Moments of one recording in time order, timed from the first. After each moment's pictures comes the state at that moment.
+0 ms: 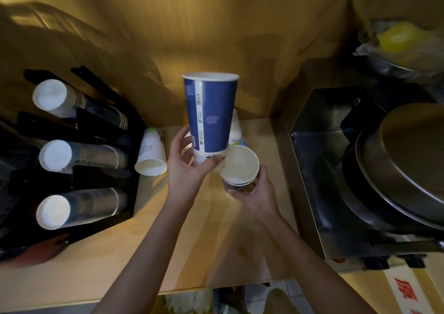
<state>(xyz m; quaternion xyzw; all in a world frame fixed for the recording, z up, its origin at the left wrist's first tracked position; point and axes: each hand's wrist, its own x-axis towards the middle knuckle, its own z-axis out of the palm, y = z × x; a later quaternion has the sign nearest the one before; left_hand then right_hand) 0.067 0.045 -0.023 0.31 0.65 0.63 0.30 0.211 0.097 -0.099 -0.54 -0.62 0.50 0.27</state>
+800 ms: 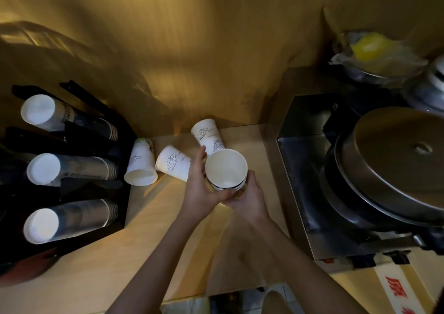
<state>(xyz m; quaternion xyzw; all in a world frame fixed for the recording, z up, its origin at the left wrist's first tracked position) 0.094 0.050 -0.056 0.47 0.69 0.45 0.30 0.213 0.099 -0.098 -0.55 -0.65 0.47 0.25</state>
